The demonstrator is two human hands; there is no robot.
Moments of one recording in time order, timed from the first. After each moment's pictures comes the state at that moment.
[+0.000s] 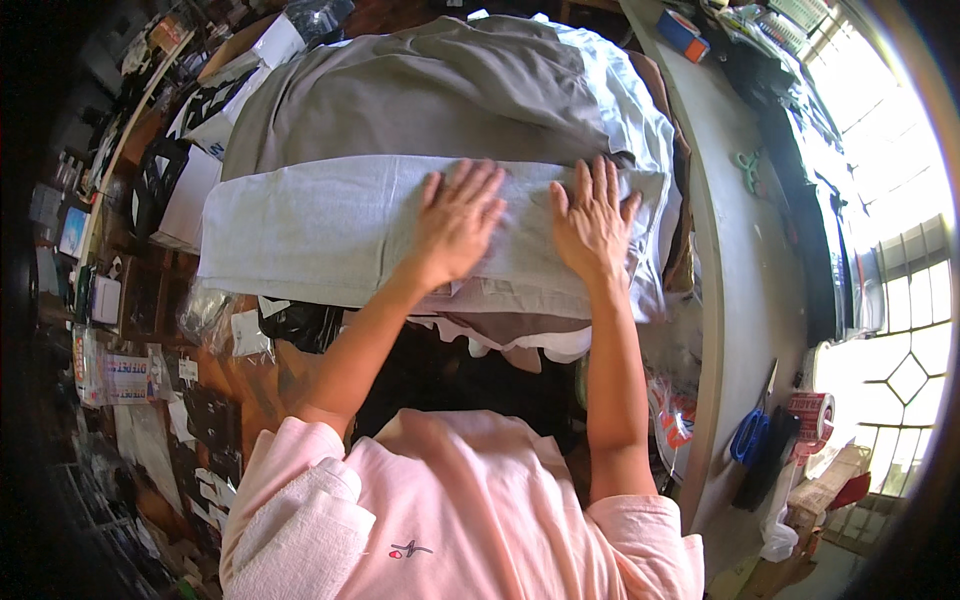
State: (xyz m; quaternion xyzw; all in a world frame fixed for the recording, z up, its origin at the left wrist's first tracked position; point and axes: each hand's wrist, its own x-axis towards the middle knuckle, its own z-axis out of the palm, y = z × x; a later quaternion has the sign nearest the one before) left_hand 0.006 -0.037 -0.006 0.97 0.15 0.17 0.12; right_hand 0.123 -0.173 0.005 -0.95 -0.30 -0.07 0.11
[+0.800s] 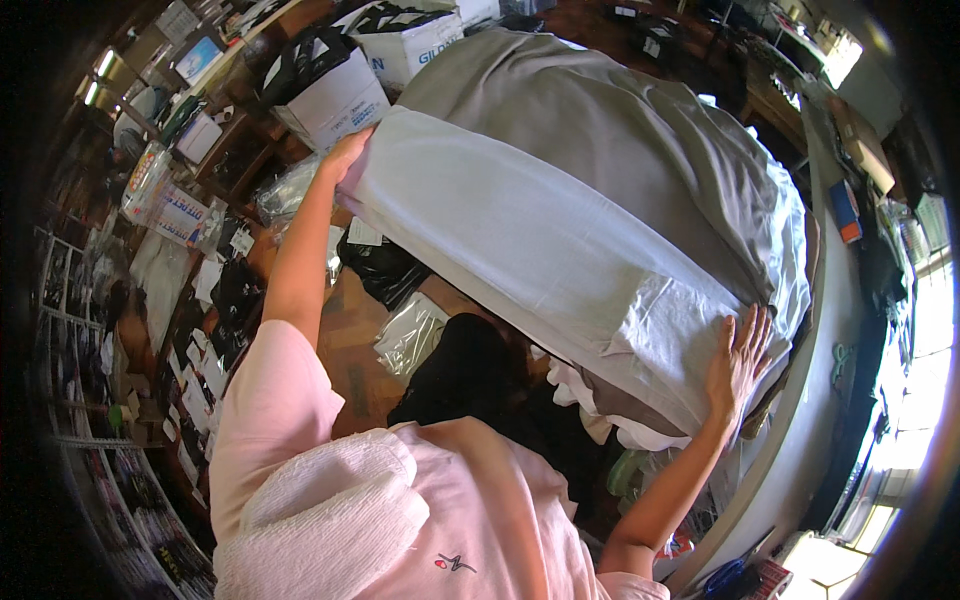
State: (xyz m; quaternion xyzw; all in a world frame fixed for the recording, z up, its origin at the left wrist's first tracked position) left_hand -0.267 0.355 -0.064 0.67 0.57 0.23 0.42; right_hand 0.152 -0.197 -0.015 -0.95 -0.29 -0.07 0.07
